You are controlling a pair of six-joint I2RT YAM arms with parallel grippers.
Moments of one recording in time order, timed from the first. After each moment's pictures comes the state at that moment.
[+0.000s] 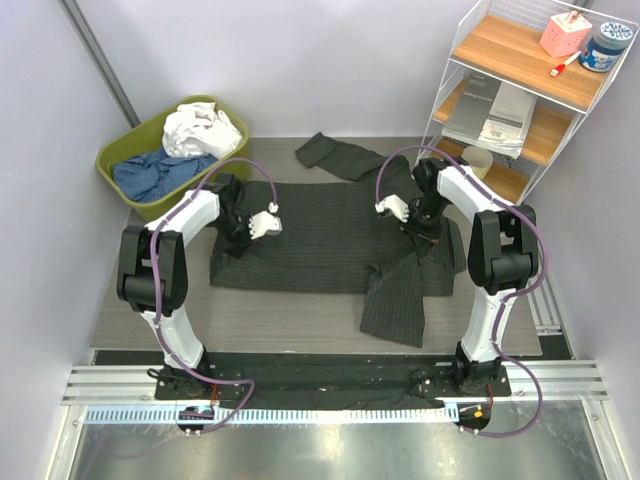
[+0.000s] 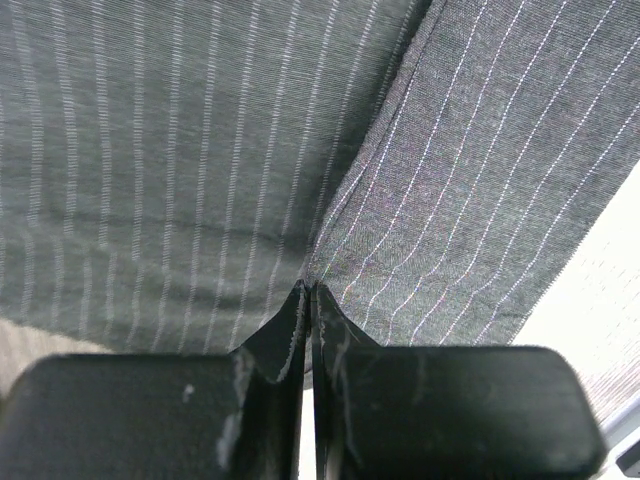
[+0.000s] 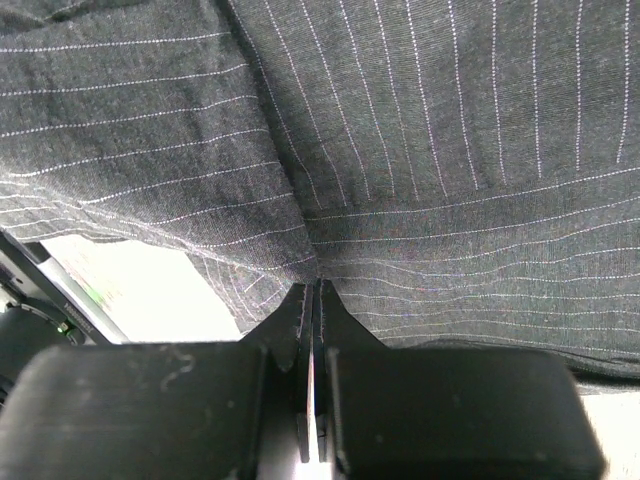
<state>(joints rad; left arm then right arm) -0.17 1.82 1.31 -0.97 0.27 1.15 0.16 1.96 1.55 -1.27 -0.28 -1.05</state>
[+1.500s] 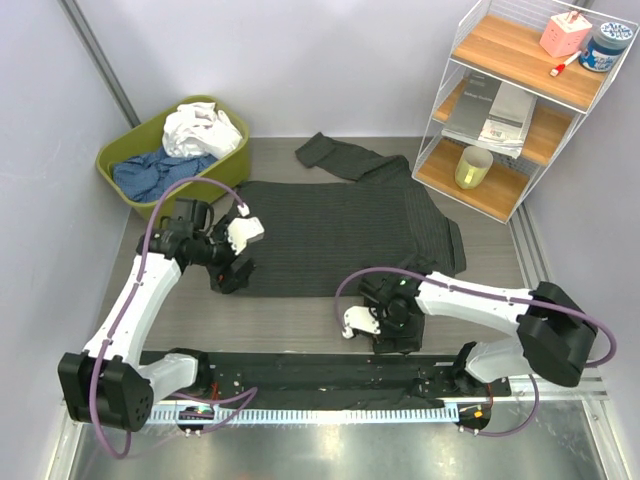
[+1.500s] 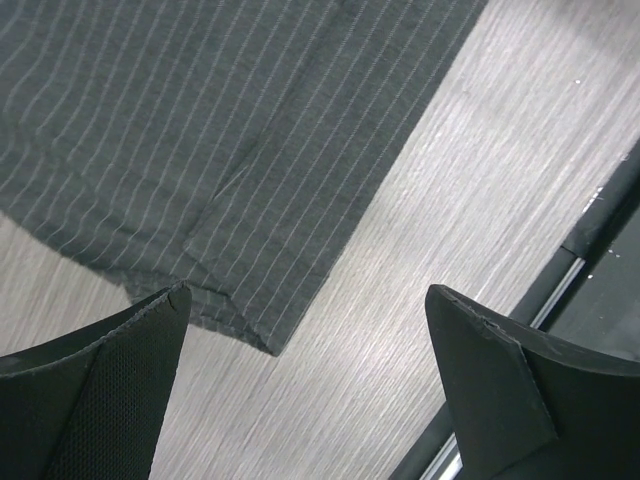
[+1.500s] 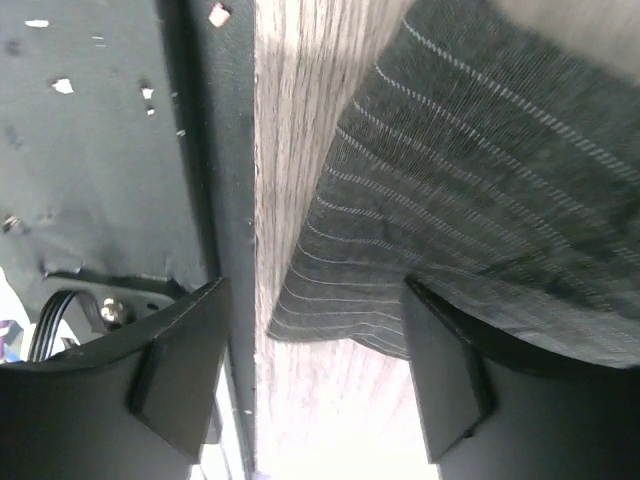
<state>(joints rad) -0.16 1.14 0.98 -0.93 0.50 0.79 0.92 1.33 0.75 -0.95 -0.17 -0.74</state>
